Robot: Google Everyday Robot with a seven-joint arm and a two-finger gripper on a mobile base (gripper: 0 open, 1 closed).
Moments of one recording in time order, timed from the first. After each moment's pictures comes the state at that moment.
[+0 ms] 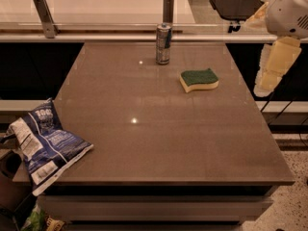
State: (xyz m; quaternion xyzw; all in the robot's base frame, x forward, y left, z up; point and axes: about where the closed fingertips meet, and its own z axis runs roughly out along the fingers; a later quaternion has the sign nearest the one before) arm 0.514 -0.213 0.994 -0.65 0.74 -0.03 0.19
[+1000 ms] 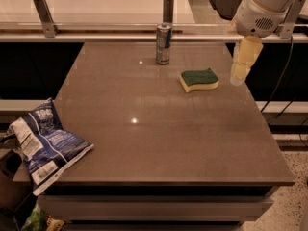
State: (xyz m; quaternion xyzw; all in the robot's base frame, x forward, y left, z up) arm 0.597 -0.206 0.948 -0.65 0.75 0.00 0.15
